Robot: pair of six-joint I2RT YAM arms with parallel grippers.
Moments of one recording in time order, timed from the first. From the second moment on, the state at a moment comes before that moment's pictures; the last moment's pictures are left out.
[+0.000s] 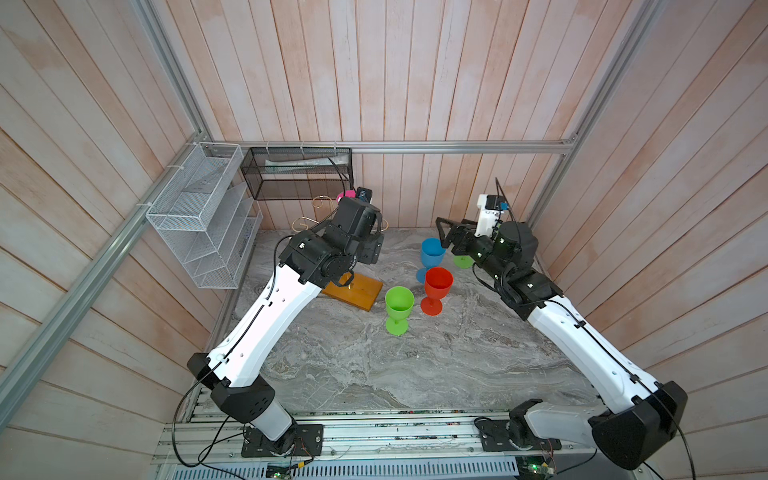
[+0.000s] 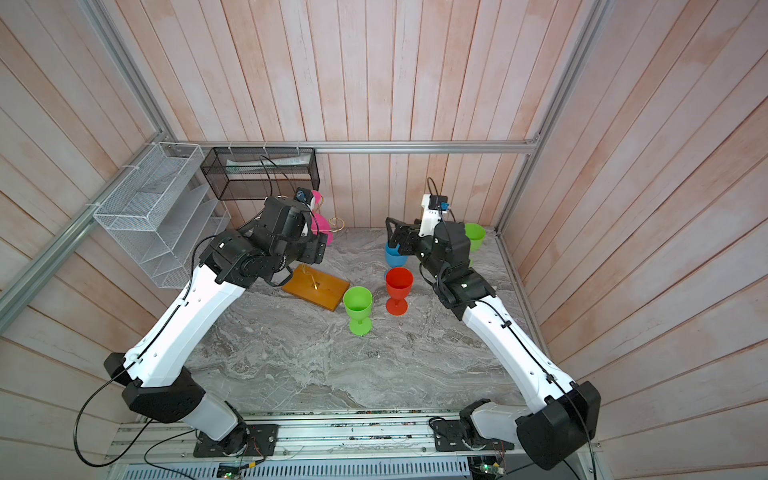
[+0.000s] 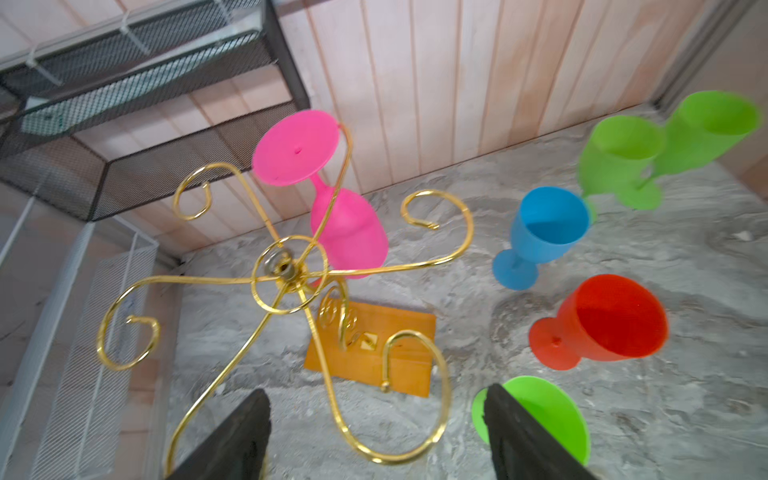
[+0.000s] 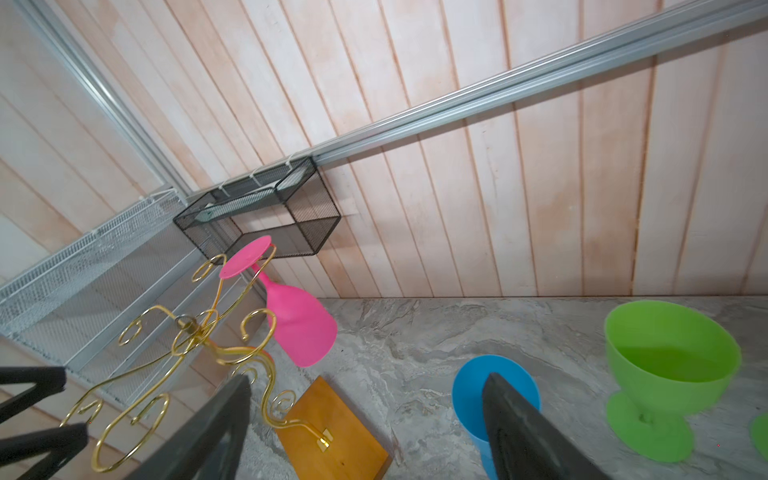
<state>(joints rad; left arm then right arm) -0.68 1.60 2.03 -1.13 -0.49 -0.15 0.51 1.29 1.26 -0.06 0.00 0.40</state>
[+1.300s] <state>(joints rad) -0.16 1.43 1.71 -0.96 -0.50 -0.14 0.71 1.48 1.43 -0.10 0.02 0.30</state>
